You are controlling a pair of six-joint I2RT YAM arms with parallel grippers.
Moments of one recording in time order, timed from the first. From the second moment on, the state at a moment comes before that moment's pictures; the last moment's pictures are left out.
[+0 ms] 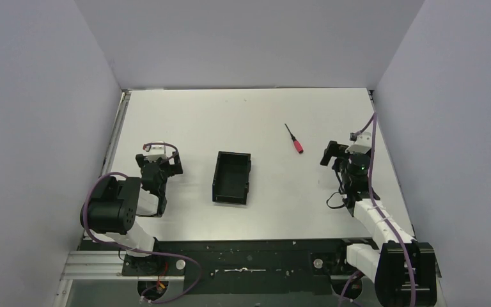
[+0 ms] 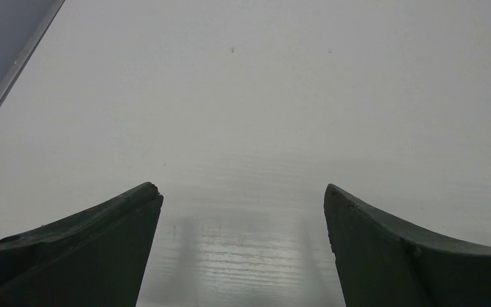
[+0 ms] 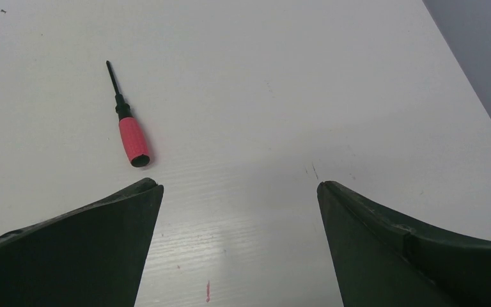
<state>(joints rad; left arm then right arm) -0.07 1.62 0.25 1.16 -0.17 -0.04 0.01 1.04 0.39 0.35 0.10 0.14</state>
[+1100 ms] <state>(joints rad) -0.07 1.62 0.25 1.16 -0.17 -0.04 0.24 1.77 1.35 -0.36 0.06 0.10</state>
